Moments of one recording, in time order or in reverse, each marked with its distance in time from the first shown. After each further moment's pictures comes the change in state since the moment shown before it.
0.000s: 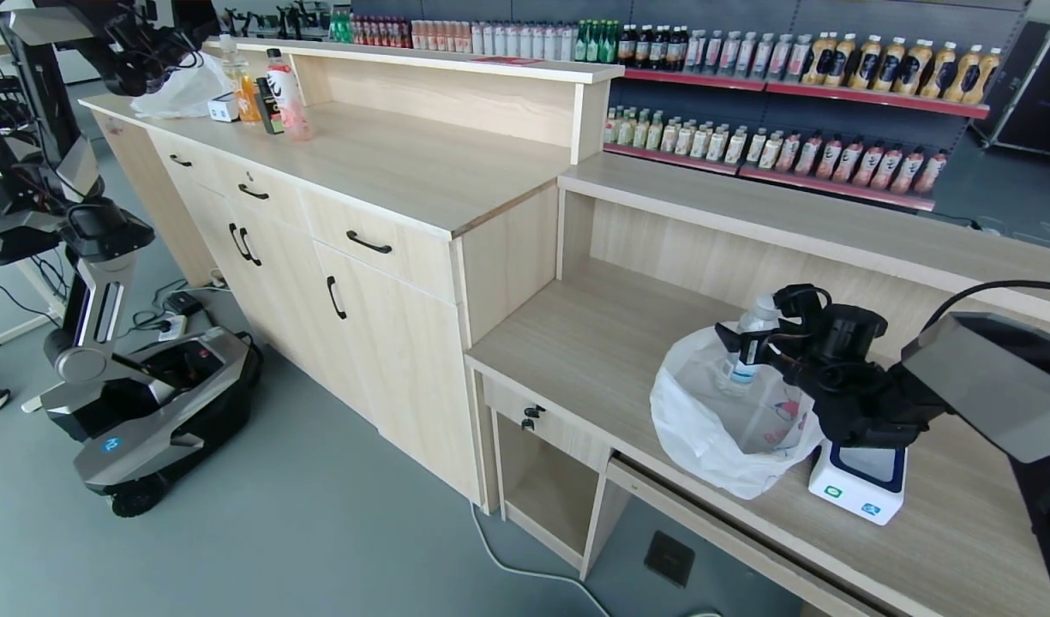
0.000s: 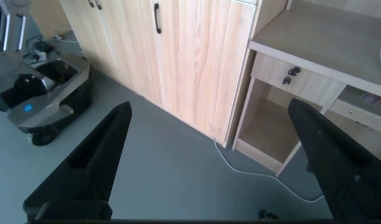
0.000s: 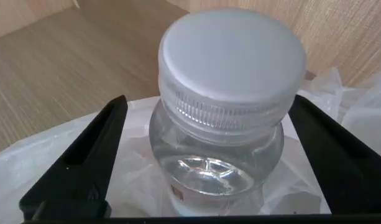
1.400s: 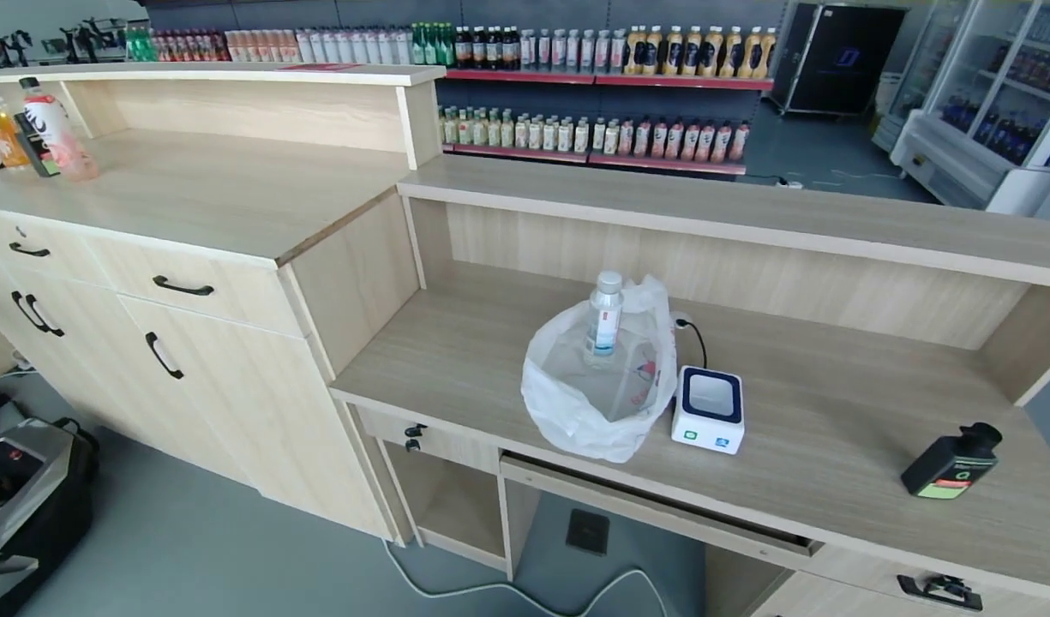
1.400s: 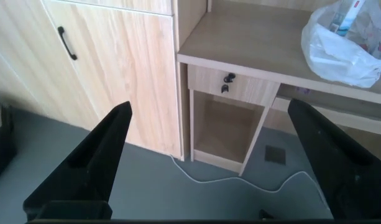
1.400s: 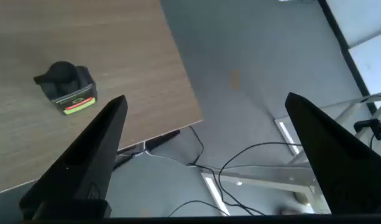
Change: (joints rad) left arm 0.000 0.000 0.000 0.000 0.000 0.000; right arm -0.627 -1.136 0.588 0.943 -0.361 -0.189
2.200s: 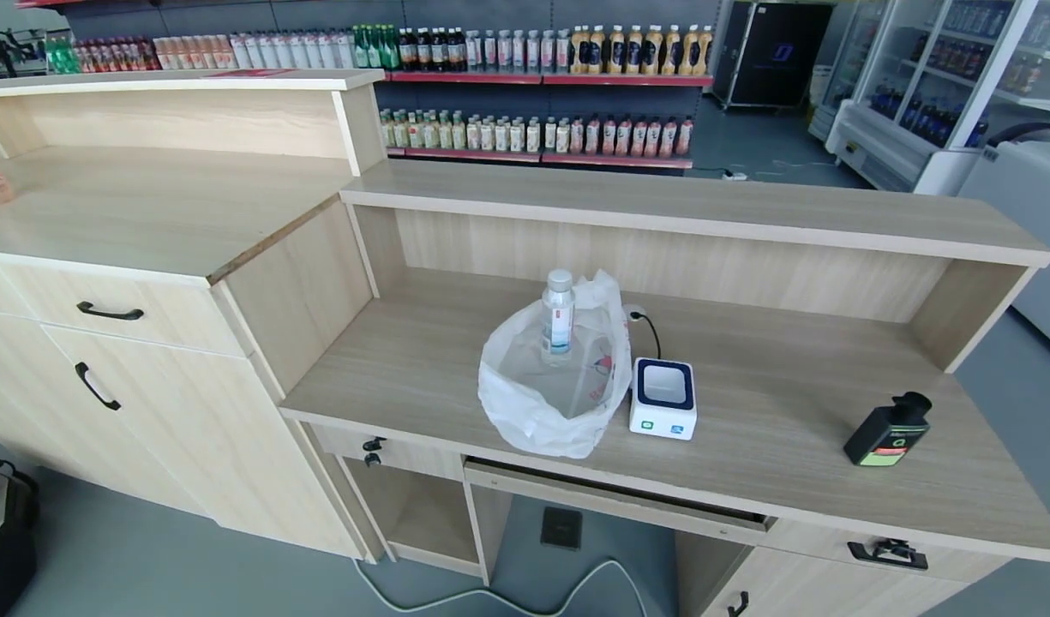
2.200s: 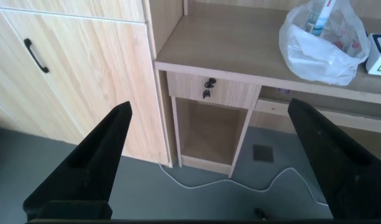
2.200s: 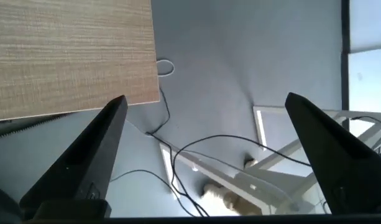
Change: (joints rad) left arm -0.001 0.000 0.000 0.000 0.000 0.000; right arm -0.135 0.470 -0.128 -0.146 0.205 -0.388
